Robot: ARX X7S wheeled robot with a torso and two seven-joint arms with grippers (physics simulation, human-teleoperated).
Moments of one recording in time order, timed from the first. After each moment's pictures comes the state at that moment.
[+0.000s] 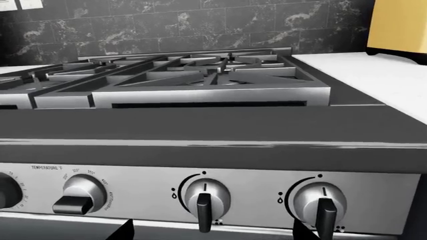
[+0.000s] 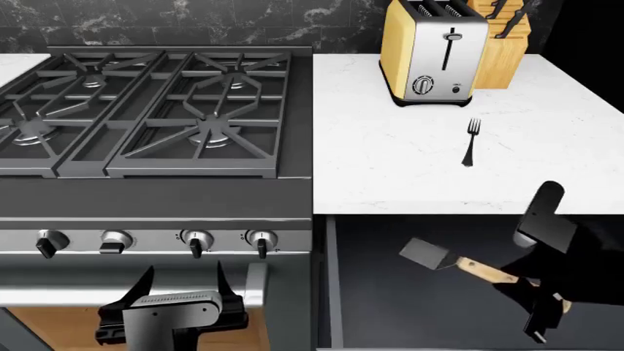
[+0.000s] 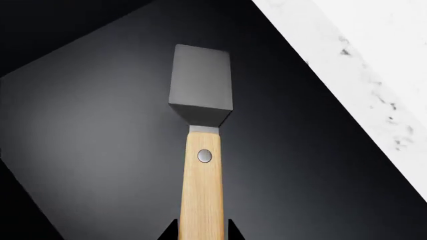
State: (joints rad) left arm 0.09 -0.28 0.24 0.38 -0.21 -0.25 -0.44; right arm 0.69 1.00 -0.52 -0.04 0.19 0.85 -0.95
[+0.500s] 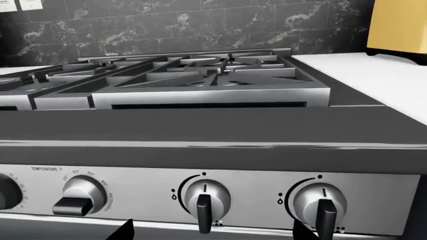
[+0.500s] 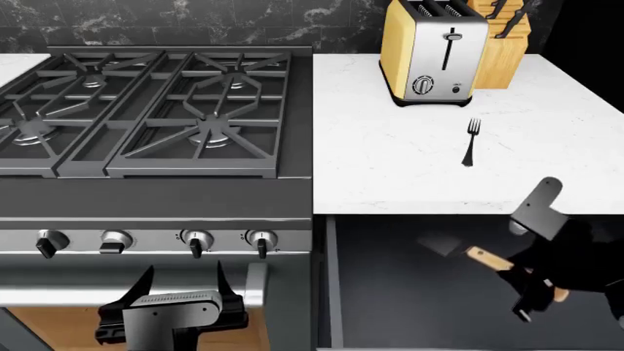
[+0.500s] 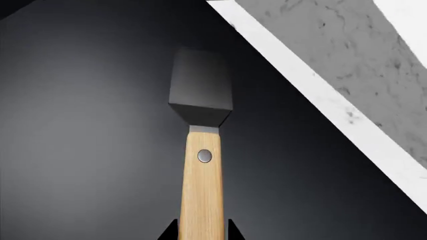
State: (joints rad) left arm 0.09 -0.28 0.25 0.38 -0.21 -0.25 -0.45; right arm 0.78 0.89 -0.57 0.16 0.09 0.88 -0.87
